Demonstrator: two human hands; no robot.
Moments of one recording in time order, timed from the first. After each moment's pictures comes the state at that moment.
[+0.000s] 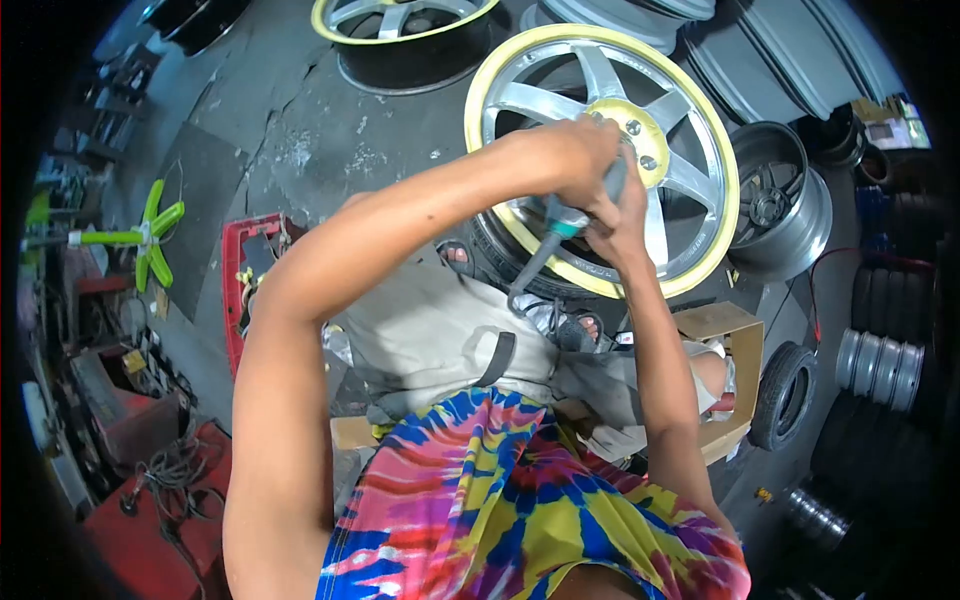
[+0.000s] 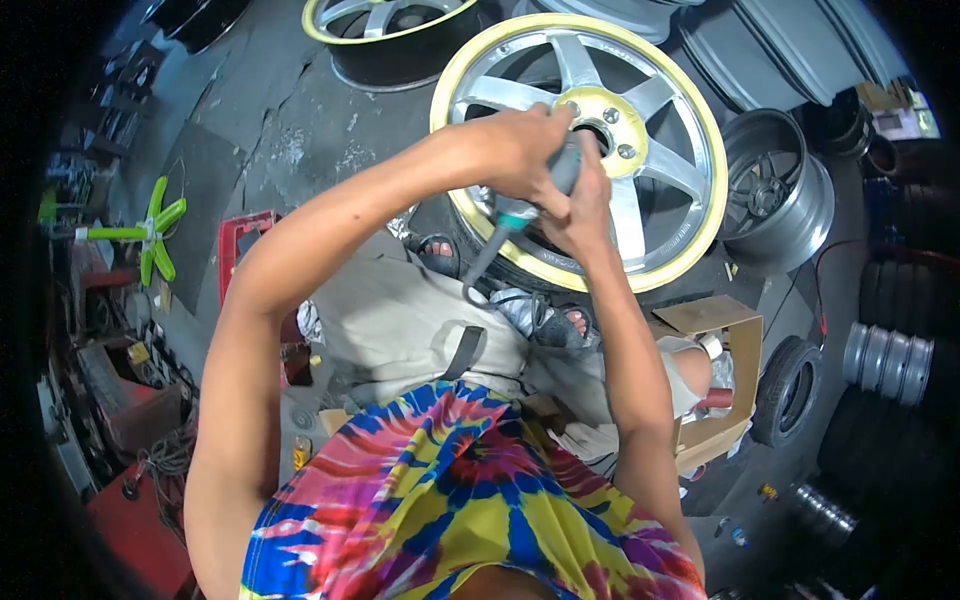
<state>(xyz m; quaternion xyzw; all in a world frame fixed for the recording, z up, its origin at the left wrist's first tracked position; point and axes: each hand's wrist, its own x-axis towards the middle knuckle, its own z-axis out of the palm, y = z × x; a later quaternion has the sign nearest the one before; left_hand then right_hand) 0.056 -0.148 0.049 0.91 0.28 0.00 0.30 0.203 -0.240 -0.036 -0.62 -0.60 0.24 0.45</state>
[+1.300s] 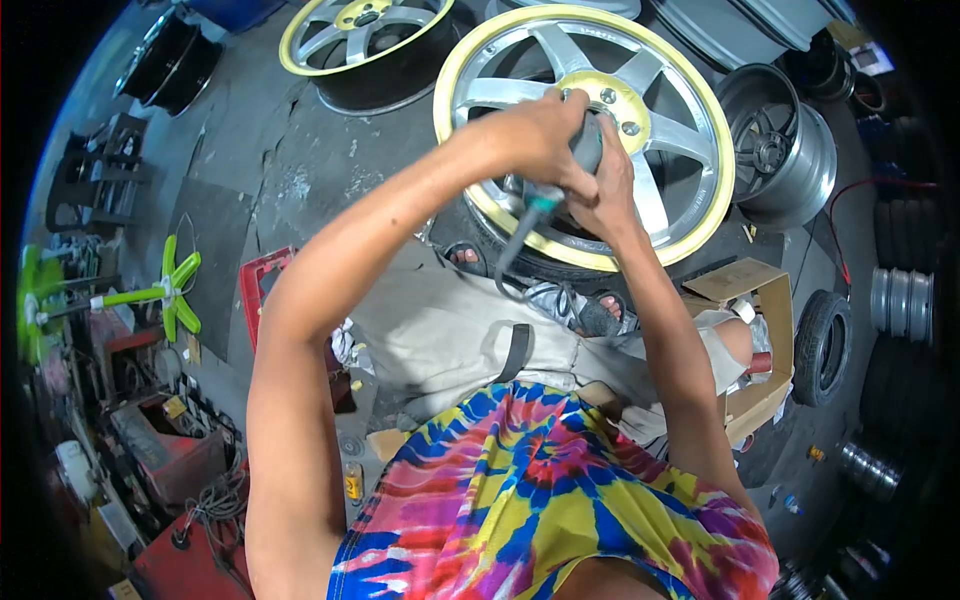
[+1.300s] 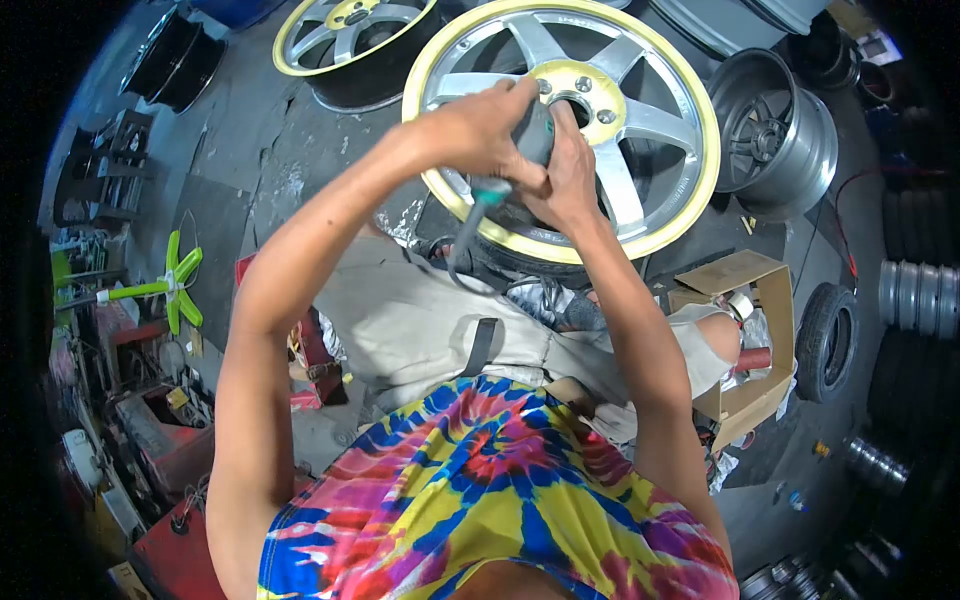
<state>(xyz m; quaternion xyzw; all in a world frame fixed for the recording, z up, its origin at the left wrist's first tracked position) 0.059 -0.144 0.044 0.92 0.26 0.01 0.28 0.198 -0.243 -0.032 -0.60 -0.66 0.08 0.44</state>
